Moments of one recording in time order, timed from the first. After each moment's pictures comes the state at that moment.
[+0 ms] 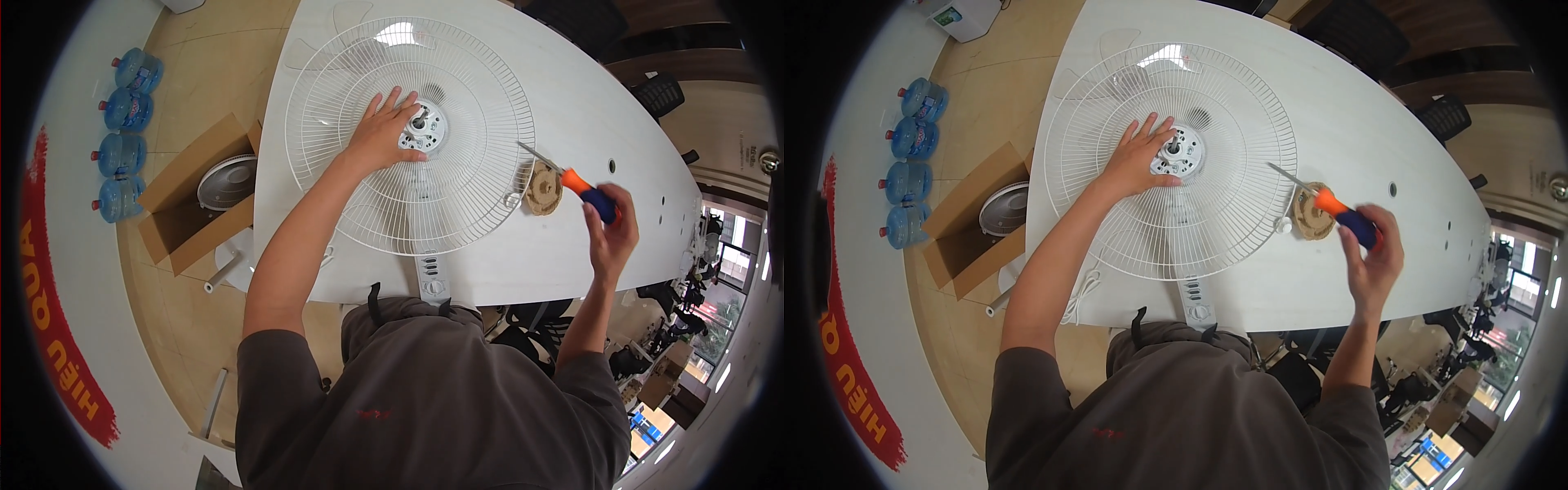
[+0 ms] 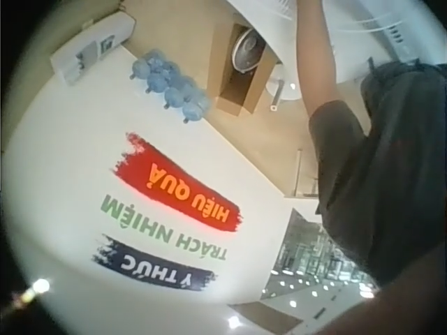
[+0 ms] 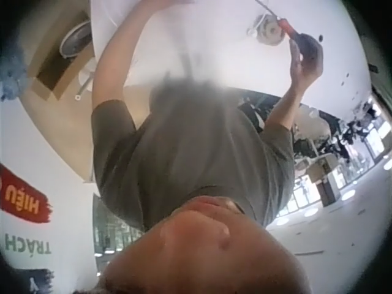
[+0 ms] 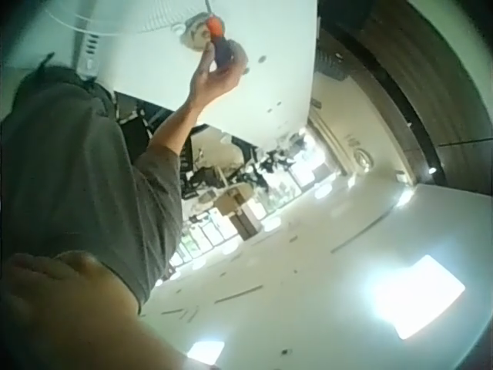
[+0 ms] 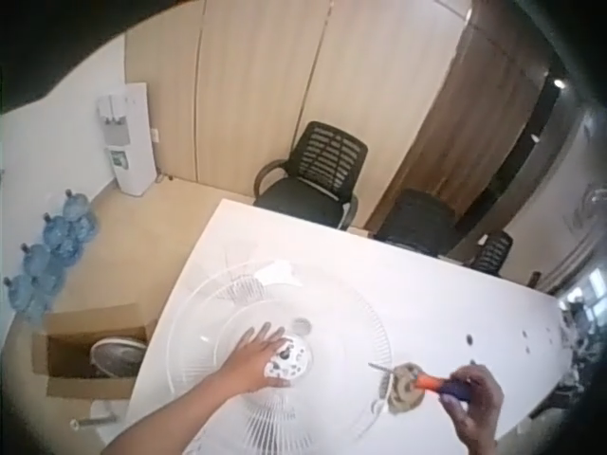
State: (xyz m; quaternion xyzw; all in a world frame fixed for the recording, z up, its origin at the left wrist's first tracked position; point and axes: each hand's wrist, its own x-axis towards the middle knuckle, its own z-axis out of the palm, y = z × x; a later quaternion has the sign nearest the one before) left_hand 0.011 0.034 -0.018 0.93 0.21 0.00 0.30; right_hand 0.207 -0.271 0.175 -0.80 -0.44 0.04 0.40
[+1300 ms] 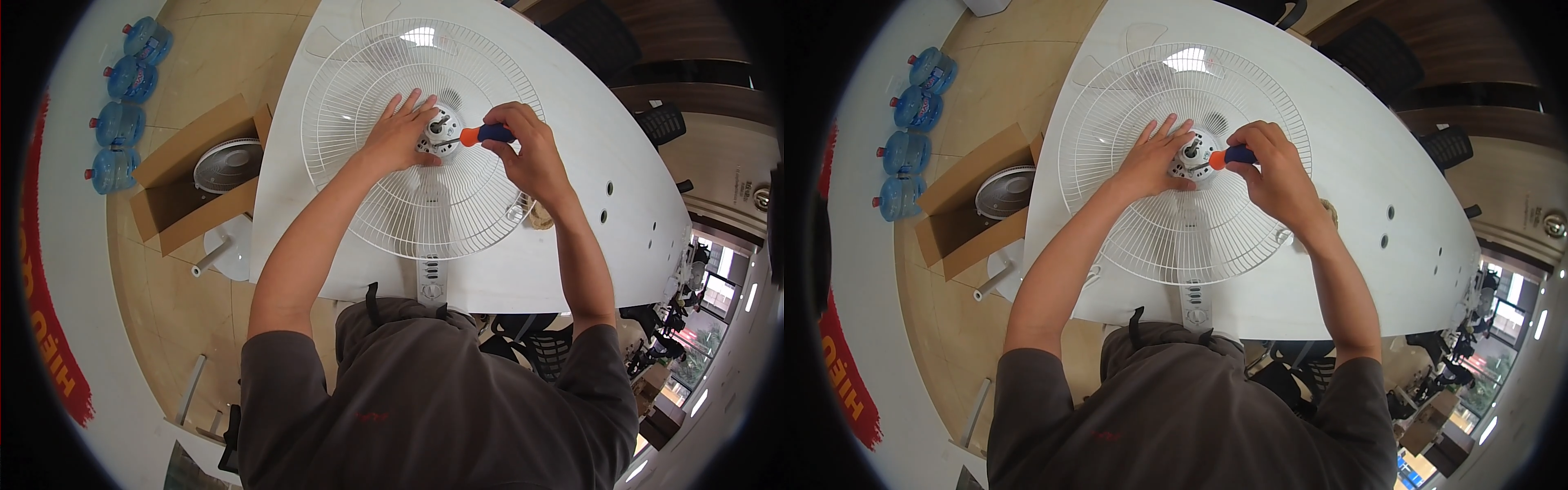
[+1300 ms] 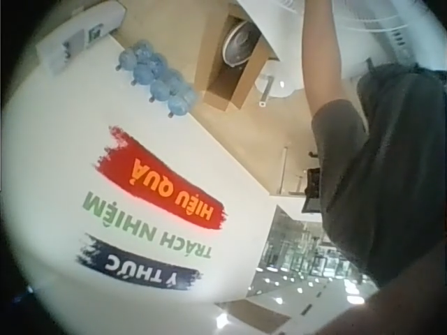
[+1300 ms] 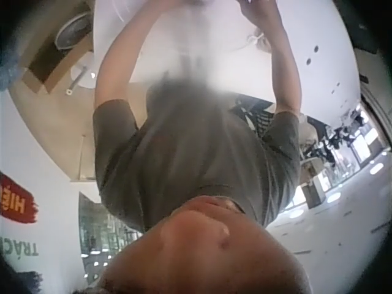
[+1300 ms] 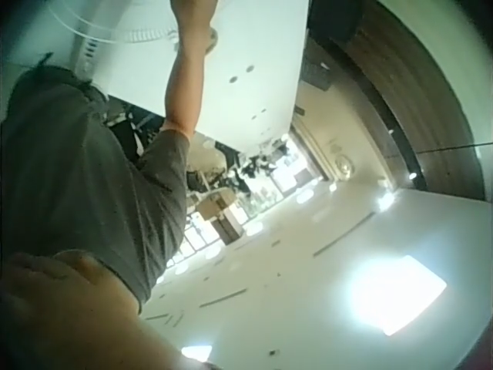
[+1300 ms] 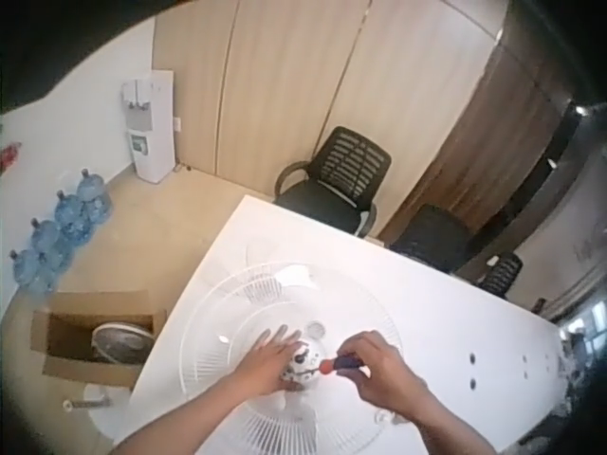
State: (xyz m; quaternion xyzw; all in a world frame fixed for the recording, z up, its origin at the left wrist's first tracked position) left_hand 0.003 0.031 -0.021 0.92 0.23 0.04 0.32; right_hand 0.169 -0.090 0.141 -0.72 -0.65 0.18 0.19
